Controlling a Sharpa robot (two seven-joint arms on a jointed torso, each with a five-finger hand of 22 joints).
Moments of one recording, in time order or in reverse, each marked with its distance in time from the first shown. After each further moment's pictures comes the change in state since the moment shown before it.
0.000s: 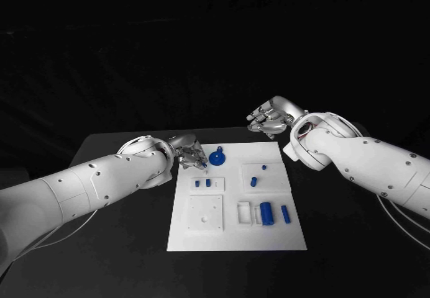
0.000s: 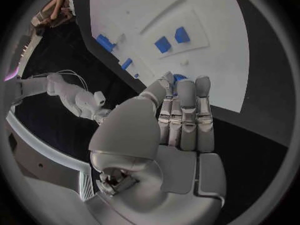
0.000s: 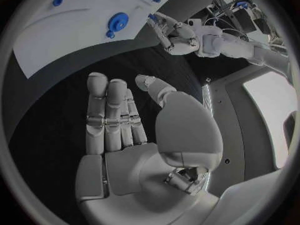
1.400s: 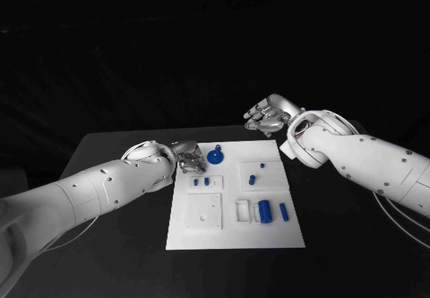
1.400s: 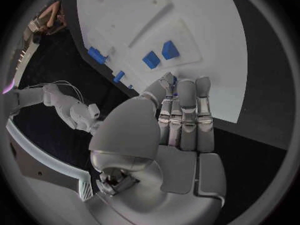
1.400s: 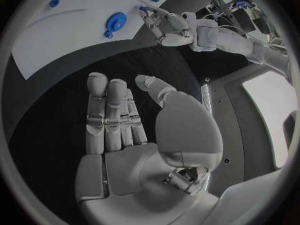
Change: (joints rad) left arm -0.037 0.060 -0.006 -0.093 -0.065 0.010 0.010; left_hand 0.000 0.000 0.003 -0.002 0.000 -0.001 -0.001 -0.002 -0.001 -0.004 0.003 0.000 0.000 0.000 0.000 0.000 0.000 -0.001 -0.004 0.004 0.004 0.000; right arm 0.000 0.004 0.000 0.002 0.001 0.000 0.004; right_hand 0.000 0.000 0.000 0.000 0.000 0.000 0.000 0.000 0.000 0.000 0.000 0.000 0.000 0.000 0.000 0.000 -0.001 0.005 0.000 0.000 0.000 0.000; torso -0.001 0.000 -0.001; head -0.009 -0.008
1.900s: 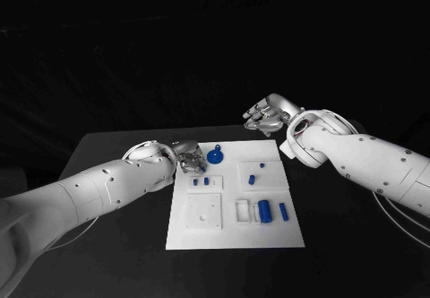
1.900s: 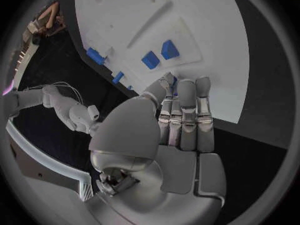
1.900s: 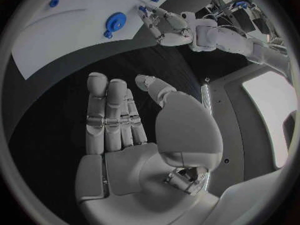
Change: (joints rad) left arm -0.001 0.017 -0.004 -0.017 -0.011 0.001 -0.002; left_hand 0.000 0.000 0.000 0.000 0.000 -0.005 -0.001 0.004 -0.001 0.000 0.000 0.000 0.000 0.000 0.000 0.000 0.000 0.000 0.000 0.000 0.004 0.000; right arm 0.000 0.000 0.000 0.001 0.000 0.000 0.001; right_hand 0.000 0.000 0.003 -0.003 0.004 0.000 0.000 0.000 0.000 0.000 0.000 0.000 0.000 0.000 0.000 0.000 0.000 -0.002 0.000 0.000 0.000 0.000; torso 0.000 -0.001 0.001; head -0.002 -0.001
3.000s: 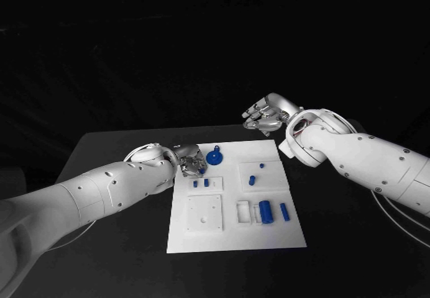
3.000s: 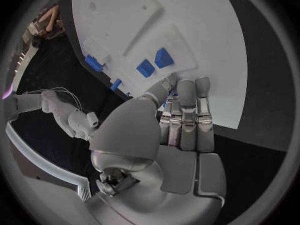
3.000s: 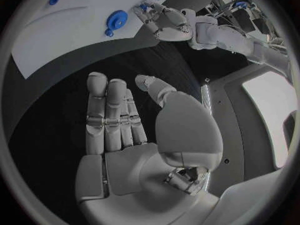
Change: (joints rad) left arm -0.003 0.007 -0.022 0.005 -0.019 0.017 -0.025; left_hand -0.006 -0.030 0.020 -0.014 -0.008 -0.179 -0.002 0.000 -0.001 -0.023 0.009 0.002 0.001 -0.009 0.009 0.000 -0.002 0.000 -0.004 0.004 0.000 0.000; right arm 0.000 0.001 0.000 -0.003 0.000 0.004 0.000; right_hand 0.000 0.000 0.000 0.000 0.000 -0.007 0.007 0.000 0.000 -0.022 0.018 -0.012 -0.001 -0.005 0.005 0.000 -0.002 -0.004 0.000 0.000 -0.016 0.000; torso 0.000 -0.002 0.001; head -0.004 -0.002
